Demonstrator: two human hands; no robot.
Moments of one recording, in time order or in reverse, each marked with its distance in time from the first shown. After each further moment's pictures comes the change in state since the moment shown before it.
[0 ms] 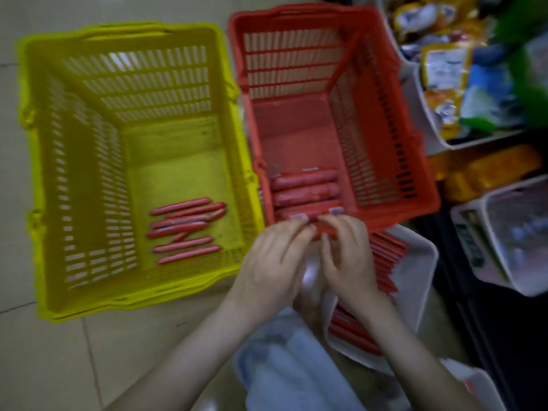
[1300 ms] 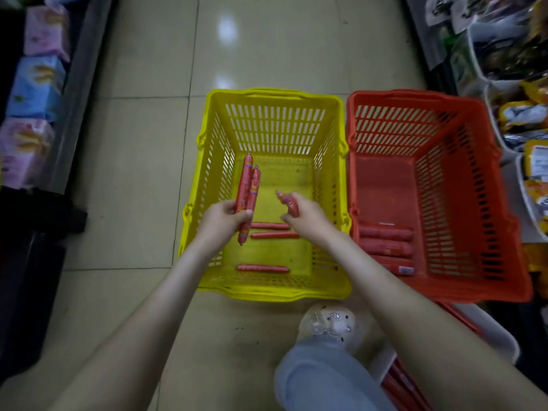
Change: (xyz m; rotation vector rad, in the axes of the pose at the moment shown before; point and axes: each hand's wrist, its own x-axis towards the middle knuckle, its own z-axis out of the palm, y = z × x) left_hand -0.015 -0.150 -0.158 -0.396 0.045 -1.227; right_hand 0.138 -0.132 0.136 0.203 -0.729 0.092
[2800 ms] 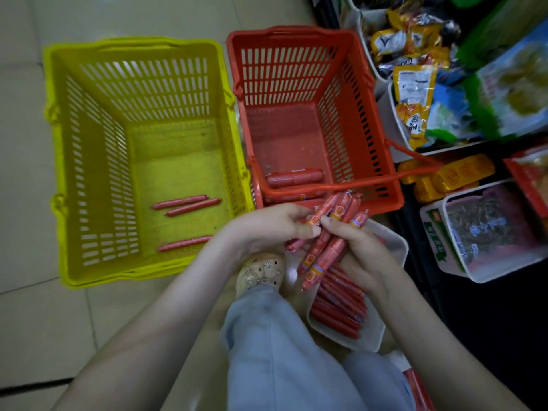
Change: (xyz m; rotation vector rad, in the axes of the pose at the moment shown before) left_hand -0.105 0.098 0.181 -0.153 -1.138 -0.028; right_hand -0.225 0.077 -0.102 1.384 0.245 0.474
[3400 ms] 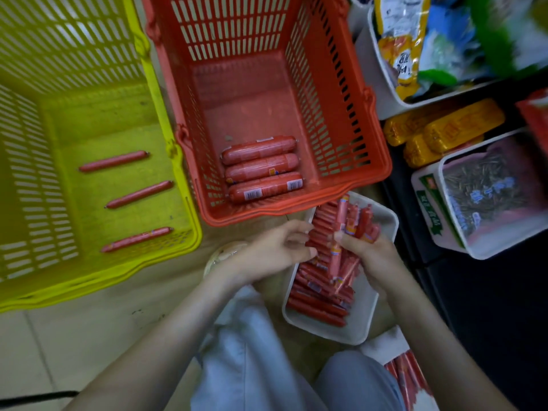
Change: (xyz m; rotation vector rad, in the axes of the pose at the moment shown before) left_hand 0.091 -0.087 0.042 0.173 0.168 -0.033; right_hand 0.035 0.037 -0.145 -0.325 0.318 -0.121
